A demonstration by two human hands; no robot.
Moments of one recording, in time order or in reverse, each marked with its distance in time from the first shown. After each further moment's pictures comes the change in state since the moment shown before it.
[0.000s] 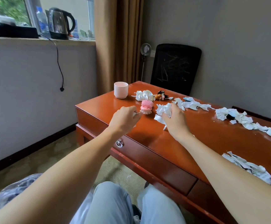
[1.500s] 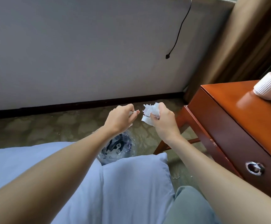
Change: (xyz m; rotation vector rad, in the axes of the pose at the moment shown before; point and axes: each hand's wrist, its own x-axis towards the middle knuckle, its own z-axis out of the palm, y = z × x) left_hand -0.207 -0.340 -0.120 0.151 0.184 -0.621; right_hand -0.098 -0.245 0.348 0.252 -0.633 -0.381
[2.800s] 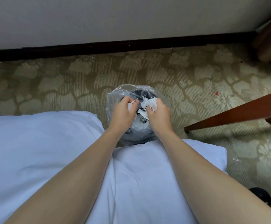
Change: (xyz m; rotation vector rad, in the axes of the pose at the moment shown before) left_hand -0.029 -0.205 0.171 -0.353 -0.020 -0.555; right_hand 0.032 0.115 0.280 0.102 -0.322 0.351
